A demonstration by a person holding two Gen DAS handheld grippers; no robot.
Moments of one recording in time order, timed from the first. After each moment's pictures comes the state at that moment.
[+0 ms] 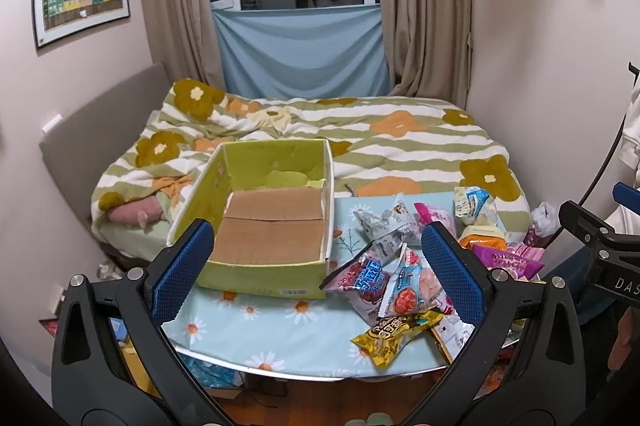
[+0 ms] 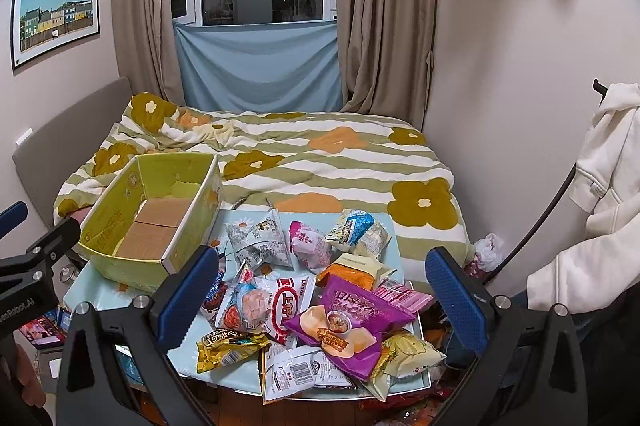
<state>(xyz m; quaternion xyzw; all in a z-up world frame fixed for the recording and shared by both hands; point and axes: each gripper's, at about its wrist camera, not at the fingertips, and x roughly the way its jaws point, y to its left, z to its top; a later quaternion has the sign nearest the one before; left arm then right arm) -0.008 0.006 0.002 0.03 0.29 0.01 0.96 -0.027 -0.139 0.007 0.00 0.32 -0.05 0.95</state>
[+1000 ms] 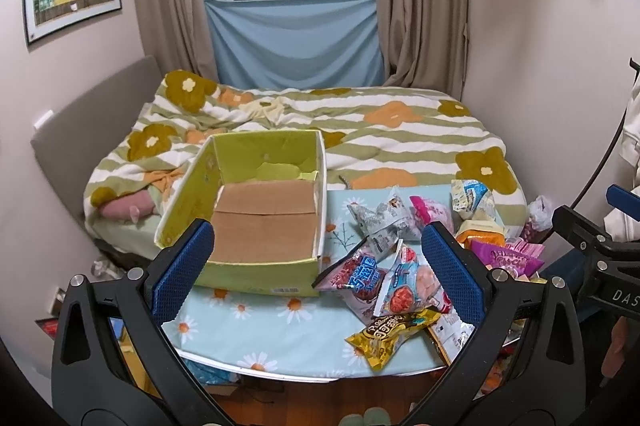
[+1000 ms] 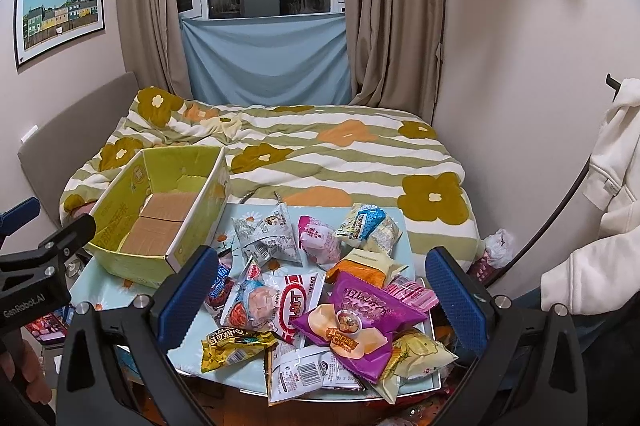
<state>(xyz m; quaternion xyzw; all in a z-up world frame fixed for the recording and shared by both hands) 0.011 0.000 -0.005 0.03 0.31 0.00 0.95 -0.027 -0.134 0.004 0.00 0.33 -0.03 0.94</state>
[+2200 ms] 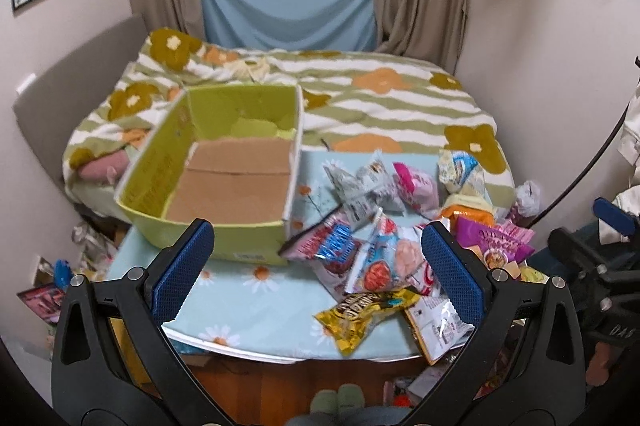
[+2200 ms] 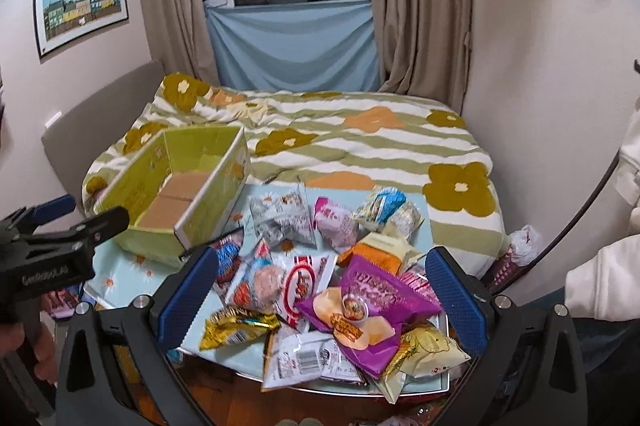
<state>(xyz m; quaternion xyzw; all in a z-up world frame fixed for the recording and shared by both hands) 0.030 -0.019 -0.051 -0.01 0.38 -0.02 0.93 -0.021 -0.157 -0.035 0.00 0.35 0.03 0.94</state>
